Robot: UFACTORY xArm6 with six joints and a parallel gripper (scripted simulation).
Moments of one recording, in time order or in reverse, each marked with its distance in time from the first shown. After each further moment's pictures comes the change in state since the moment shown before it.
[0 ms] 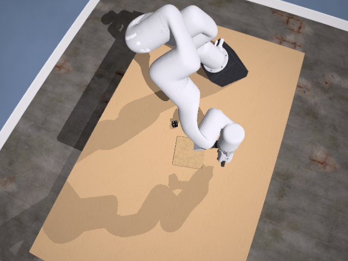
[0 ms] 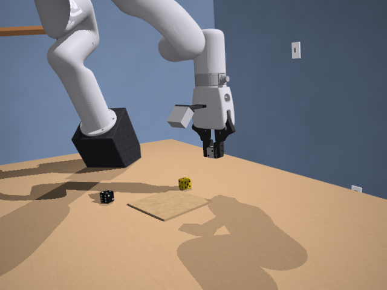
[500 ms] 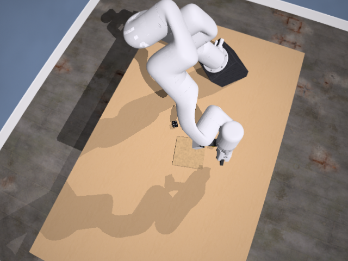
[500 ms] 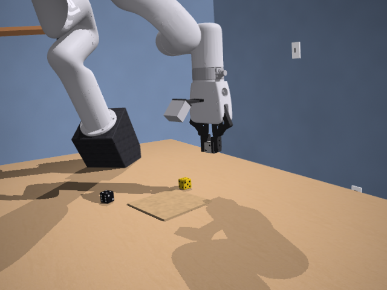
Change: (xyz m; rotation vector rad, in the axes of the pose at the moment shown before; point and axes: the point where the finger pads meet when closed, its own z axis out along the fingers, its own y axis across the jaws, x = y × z) arm 0.006 0.002 -0.014 -0.001 0.001 0.009
